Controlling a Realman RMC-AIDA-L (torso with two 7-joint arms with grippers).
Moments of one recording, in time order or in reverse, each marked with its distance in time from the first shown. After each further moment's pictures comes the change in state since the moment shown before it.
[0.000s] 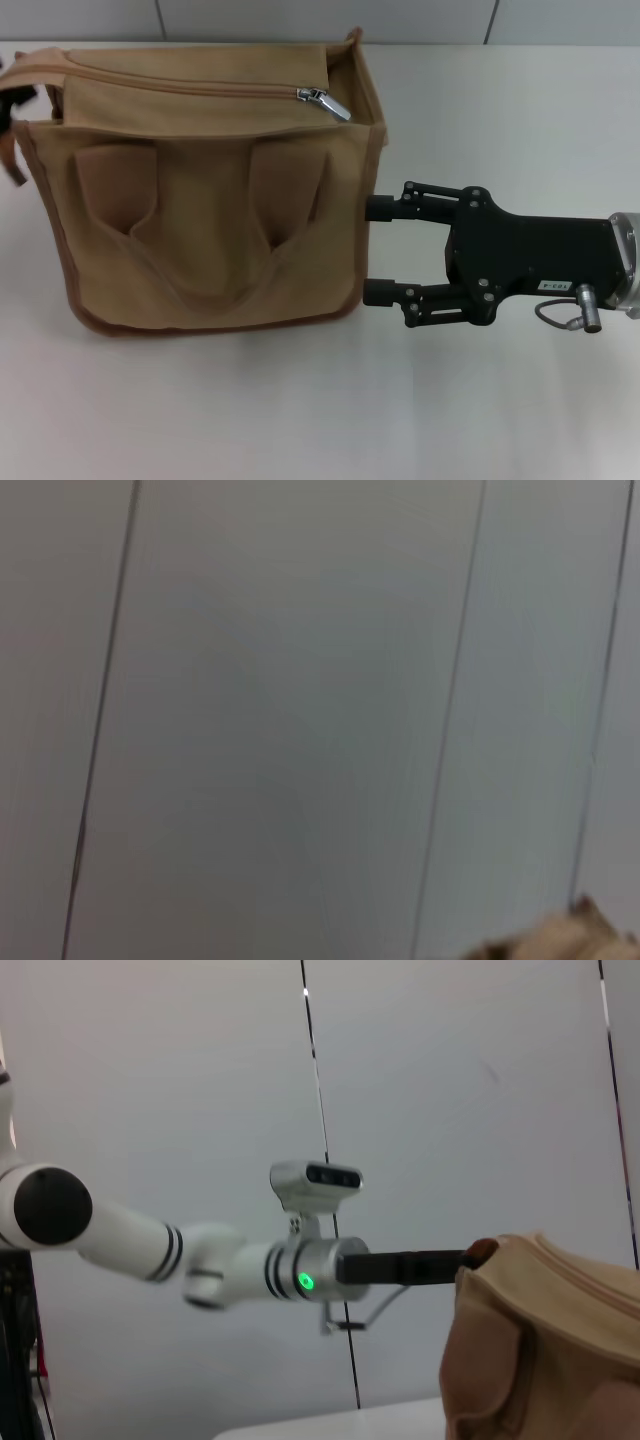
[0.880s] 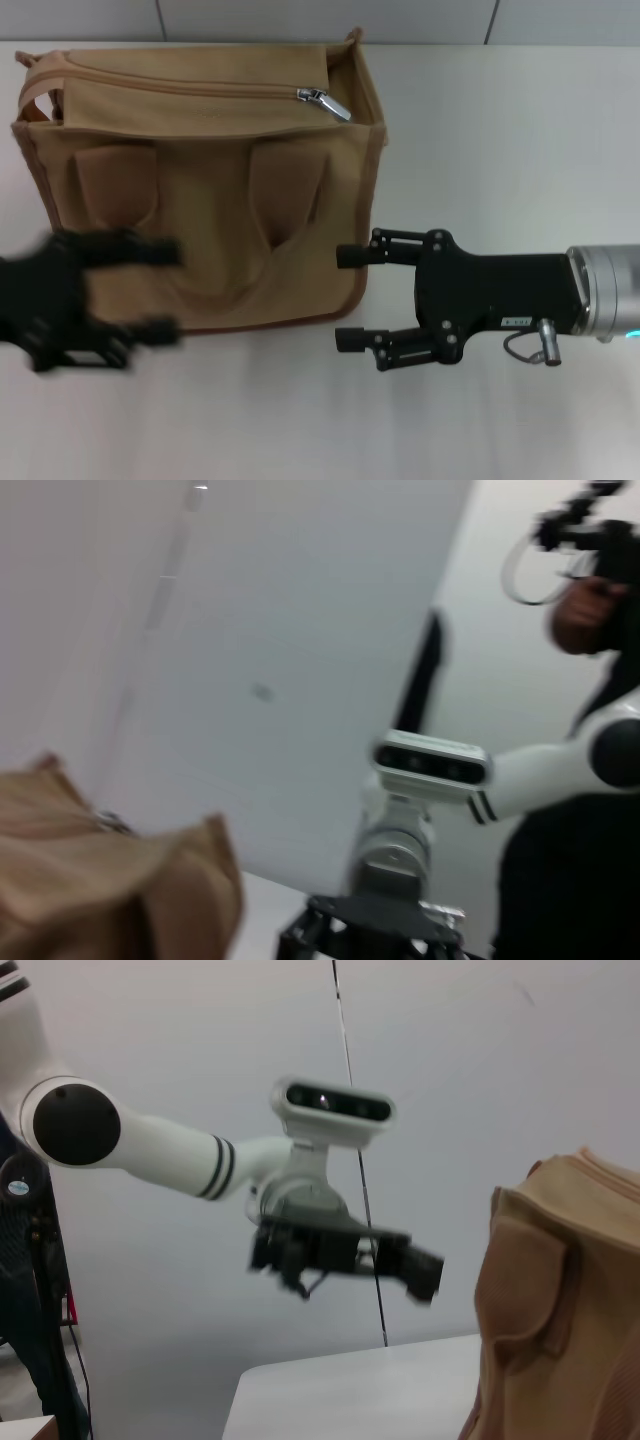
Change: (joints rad) left arm -0.066 0.038 0.344 -0.057 0.110 0.348 -0.051; right arm 0.052 0.007 -0.040 0.120 -0.054 0.062 -0.084
